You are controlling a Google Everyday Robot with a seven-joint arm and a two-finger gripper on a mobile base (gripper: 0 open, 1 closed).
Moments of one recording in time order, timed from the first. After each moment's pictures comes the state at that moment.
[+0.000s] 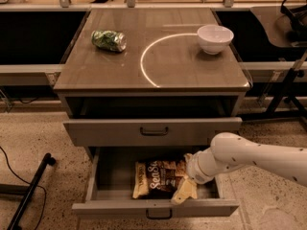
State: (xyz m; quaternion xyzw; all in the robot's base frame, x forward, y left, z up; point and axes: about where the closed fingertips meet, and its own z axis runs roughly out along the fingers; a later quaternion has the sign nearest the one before) arm 0.467 -0.100 0.509 -0.54 0.80 0.19 0.19
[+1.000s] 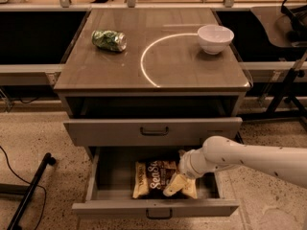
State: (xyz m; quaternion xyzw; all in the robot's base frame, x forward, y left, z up) arm 0.511 -0.082 0.470 -0.52 0.80 0.19 0.23
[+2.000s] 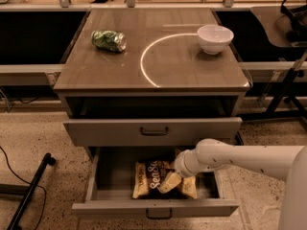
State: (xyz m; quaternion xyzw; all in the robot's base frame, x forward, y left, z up) arm 0.537 -0.067 0.435 -0.51 0.80 0.18 0.25
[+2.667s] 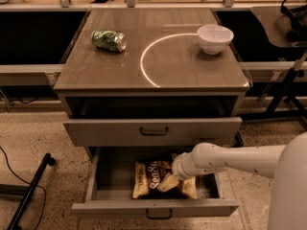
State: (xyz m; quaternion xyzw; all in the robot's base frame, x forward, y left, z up) arm 0.538 -0.062 0.414 -0.52 0.80 0.17 0.25
